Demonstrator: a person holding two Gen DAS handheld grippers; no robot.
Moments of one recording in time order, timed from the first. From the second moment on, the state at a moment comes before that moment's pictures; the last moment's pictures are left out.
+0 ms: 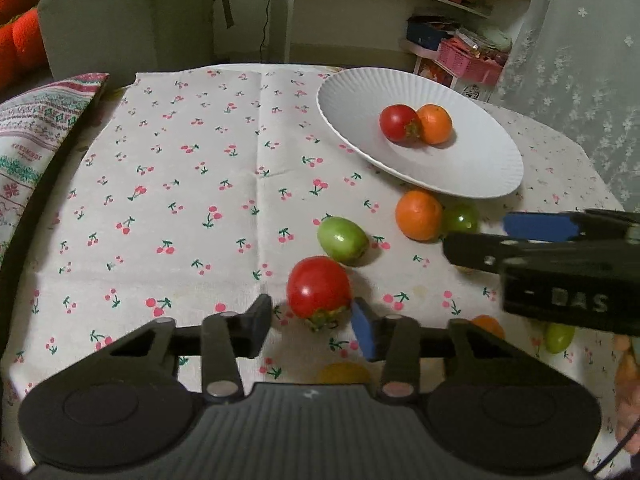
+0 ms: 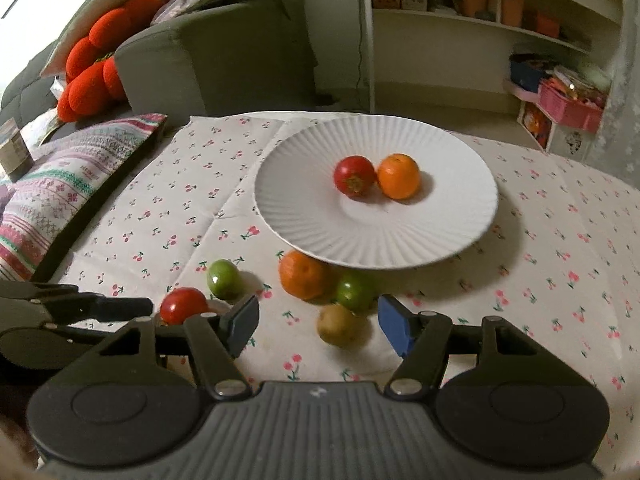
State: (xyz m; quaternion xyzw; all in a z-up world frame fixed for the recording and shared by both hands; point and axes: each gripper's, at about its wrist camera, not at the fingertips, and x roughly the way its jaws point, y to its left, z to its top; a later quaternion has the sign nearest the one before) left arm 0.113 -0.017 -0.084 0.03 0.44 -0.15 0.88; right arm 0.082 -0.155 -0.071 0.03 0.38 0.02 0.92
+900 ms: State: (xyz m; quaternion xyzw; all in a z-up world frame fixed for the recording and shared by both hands) left arm 0.122 0.005 -0.082 0.01 0.43 -0.17 0.89; right arm 0.124 -0.134 -0.098 0.02 0.40 -0.01 0.92
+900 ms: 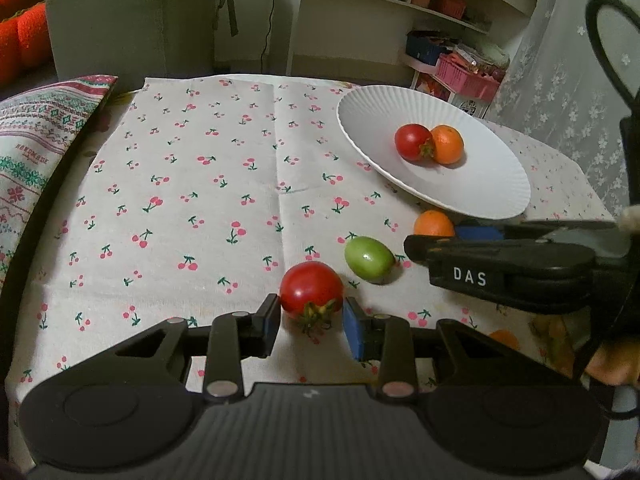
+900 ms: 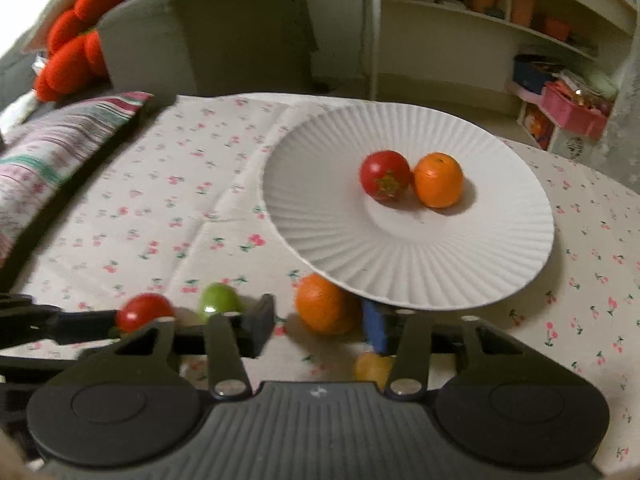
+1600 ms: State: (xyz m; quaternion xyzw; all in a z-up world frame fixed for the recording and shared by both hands) left arm 0.133 0.006 -0.082 0.01 0.42 -0.18 0.89; right arm 0.094 -0.149 -0.075 0.06 0.41 0.06 0.91
